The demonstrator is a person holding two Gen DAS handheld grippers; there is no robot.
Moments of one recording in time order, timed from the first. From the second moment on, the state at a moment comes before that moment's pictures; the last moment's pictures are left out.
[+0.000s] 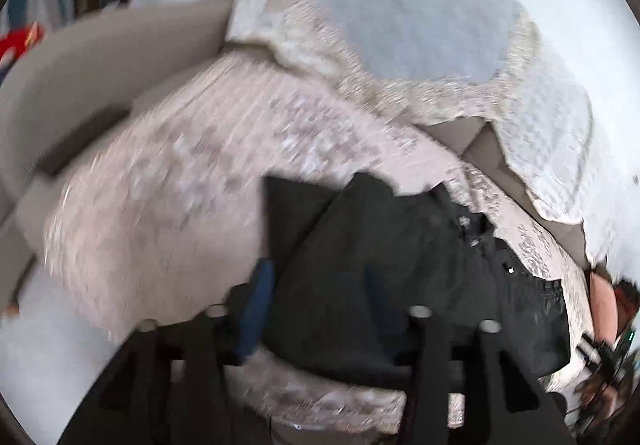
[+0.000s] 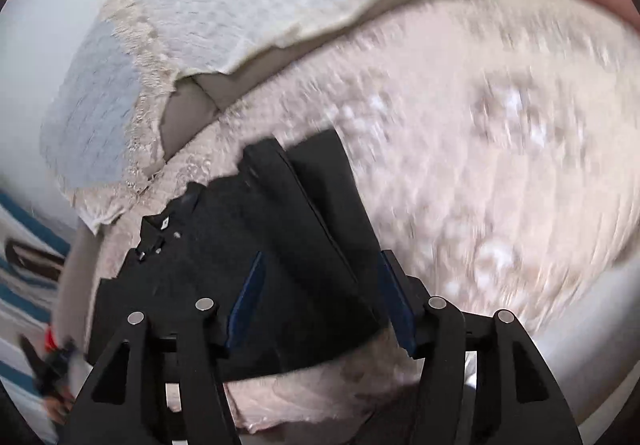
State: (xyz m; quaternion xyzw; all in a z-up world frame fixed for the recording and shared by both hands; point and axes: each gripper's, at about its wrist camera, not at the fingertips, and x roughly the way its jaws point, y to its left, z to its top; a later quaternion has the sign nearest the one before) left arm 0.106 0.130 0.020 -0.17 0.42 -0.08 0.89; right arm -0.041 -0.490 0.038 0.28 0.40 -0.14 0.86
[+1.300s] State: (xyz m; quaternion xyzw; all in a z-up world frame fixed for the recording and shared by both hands) left arm 0.283 0.061 -0.073 -0.11 0.47 -0.08 0.87; right arm 0.136 -0.513 -0.039 0.21 0.45 -0.09 0.86
